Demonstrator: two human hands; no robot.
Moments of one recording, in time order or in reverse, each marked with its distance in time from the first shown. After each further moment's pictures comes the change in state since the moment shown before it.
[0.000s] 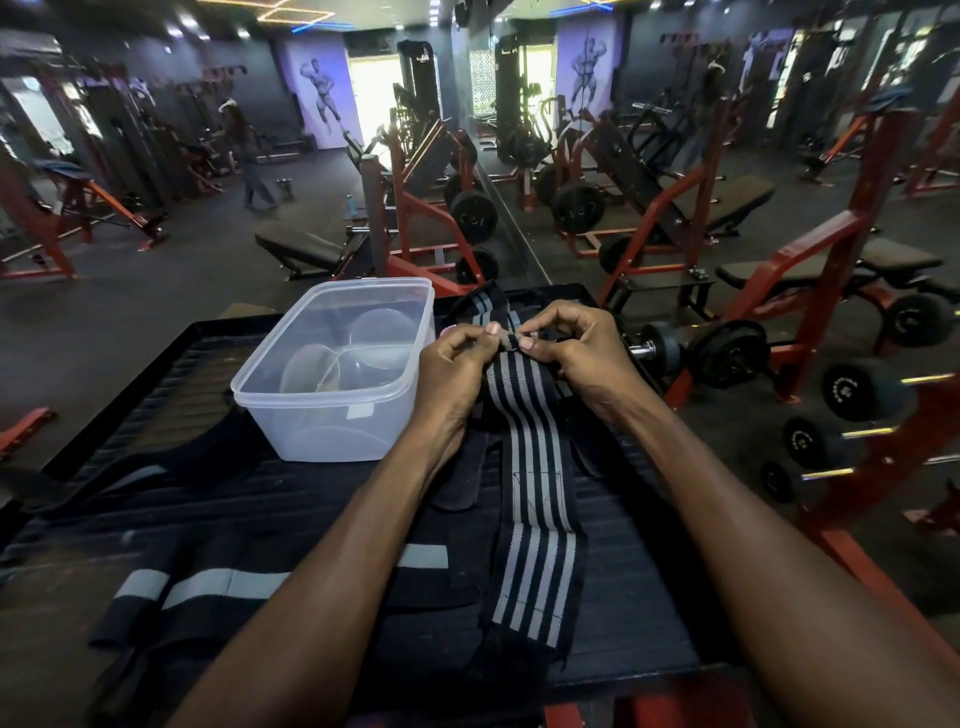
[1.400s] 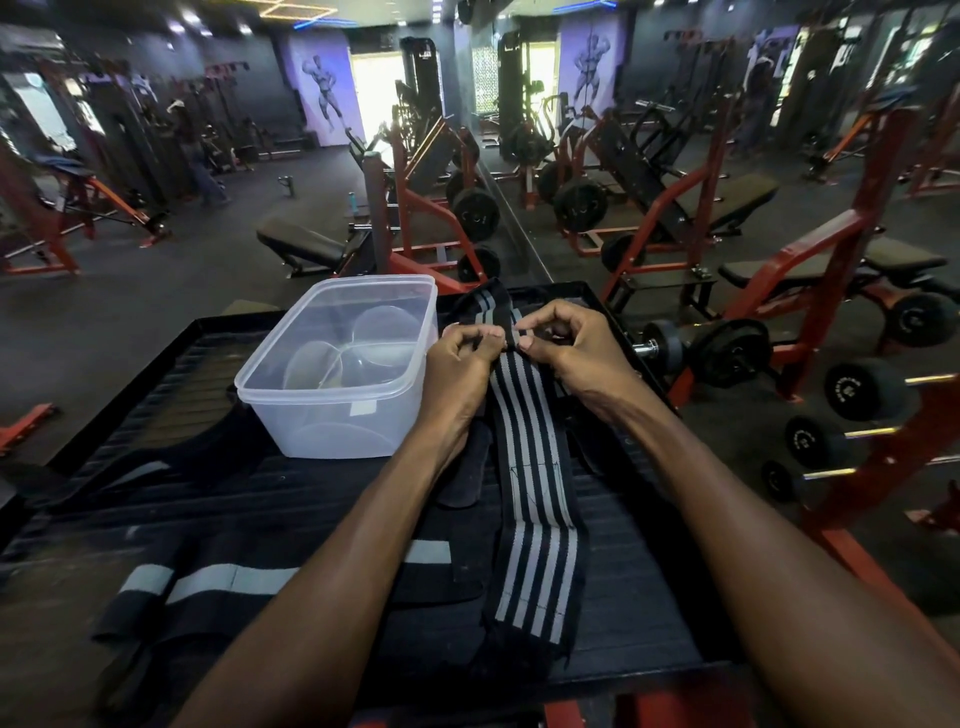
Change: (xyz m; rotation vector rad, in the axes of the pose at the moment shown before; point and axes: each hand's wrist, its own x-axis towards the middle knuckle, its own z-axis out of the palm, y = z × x) left_hand 0.001 -0.001 0.002 0.100 0.036 0.003; right_hand 0.001 0.003 0.003 -0.092 -0.020 0.009
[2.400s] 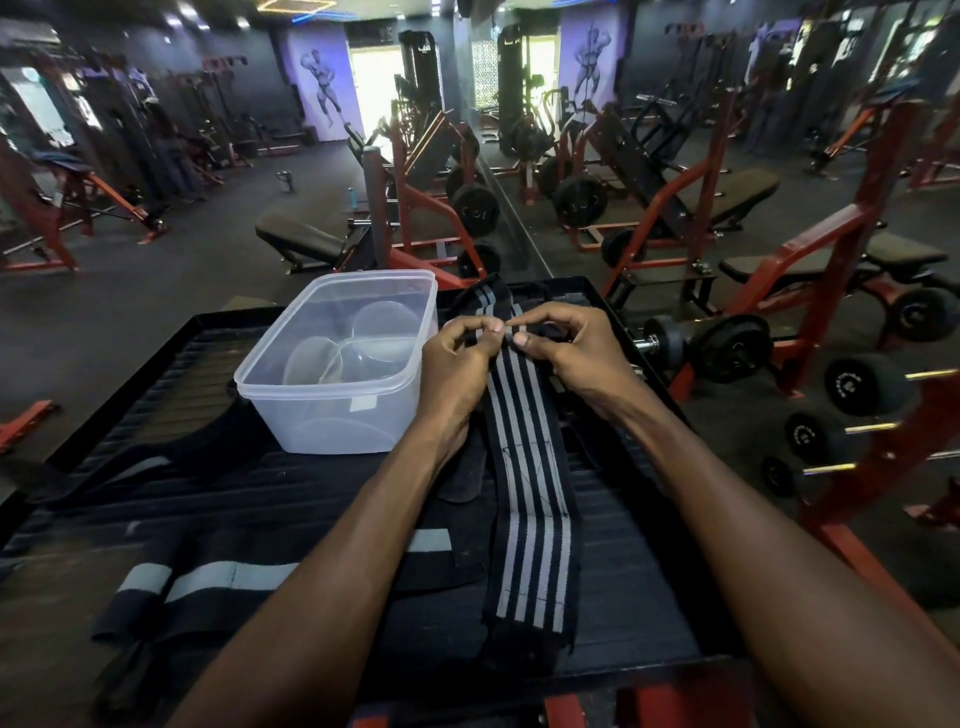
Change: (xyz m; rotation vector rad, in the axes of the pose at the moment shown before) left_hand -0.004 0.005 -0.001 -0.028 0.012 -0.005; right_hand -0.003 0.000 0.002 -0.009 -0.029 -0.071
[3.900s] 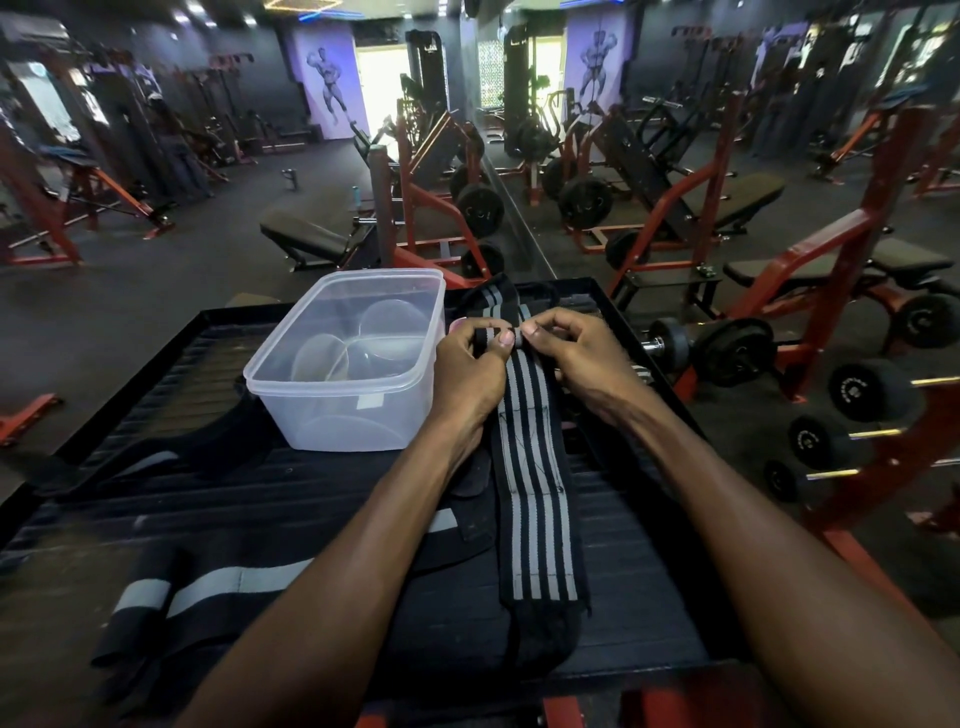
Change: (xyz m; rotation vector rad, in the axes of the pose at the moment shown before) left_hand 0.003 -0.007 0.002 0.044 0.005 -0.016; right_hand -0.001 0.000 0.005 0.004 -0.009 0.176
